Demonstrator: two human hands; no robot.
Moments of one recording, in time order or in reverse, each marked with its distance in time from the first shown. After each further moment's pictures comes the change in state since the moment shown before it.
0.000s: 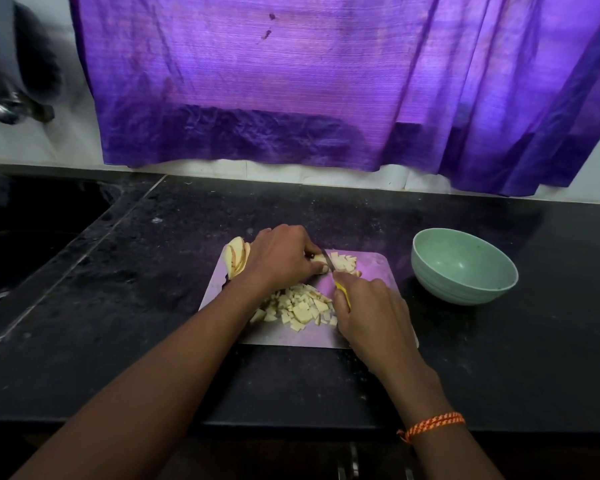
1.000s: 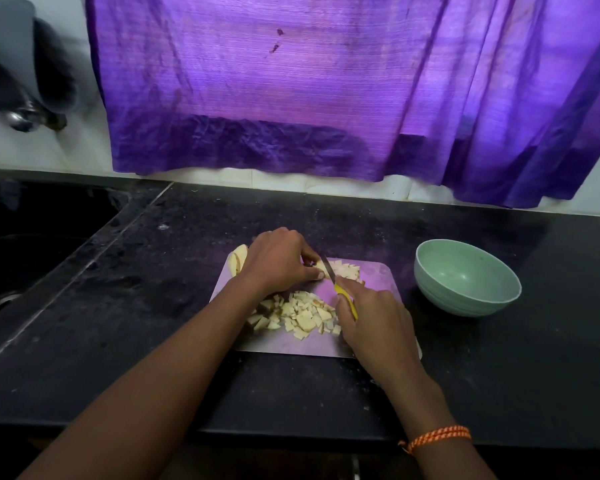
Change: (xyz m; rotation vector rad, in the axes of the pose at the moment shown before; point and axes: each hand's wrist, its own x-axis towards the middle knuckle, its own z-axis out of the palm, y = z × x) left_hand 0.006 -0.016 -0.002 0.005 0.005 0.026; right_hand -0.001 0.002 -0.001 0.087 0.068 0.001
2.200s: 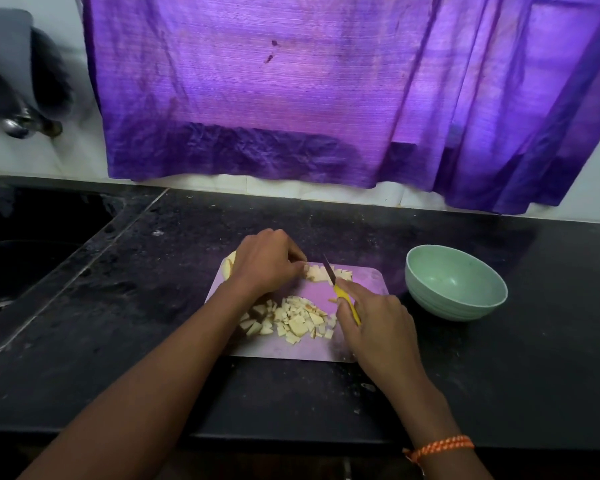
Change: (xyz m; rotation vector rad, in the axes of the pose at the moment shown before) left_hand -0.003 0.001 -0.010 -0.024 0.028 -0.117; right_hand -0.008 0.014 -0.005 0.116 0.103 -0.060
